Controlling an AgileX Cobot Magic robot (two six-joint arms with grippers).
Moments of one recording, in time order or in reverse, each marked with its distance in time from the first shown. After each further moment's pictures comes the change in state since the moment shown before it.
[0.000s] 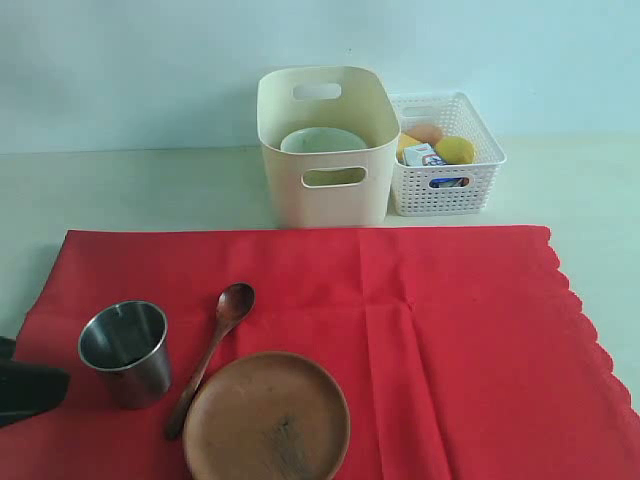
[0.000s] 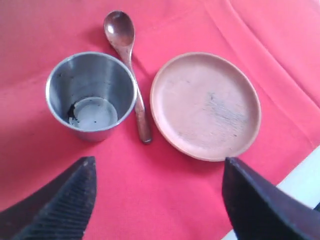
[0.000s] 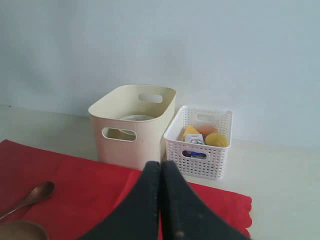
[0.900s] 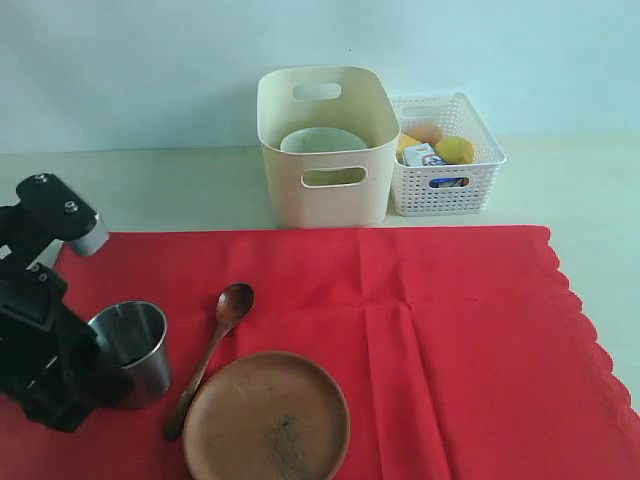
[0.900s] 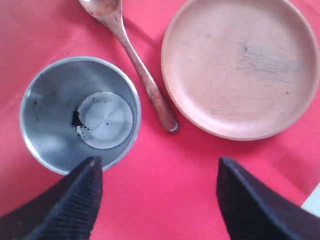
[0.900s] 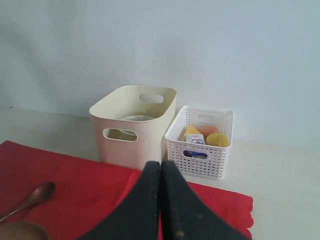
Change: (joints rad) left arm -0.302 0.410 -0.208 0.383 -0.094 -0.186; right arm 0.000 0.000 0.000 0.006 -0.002 0.000
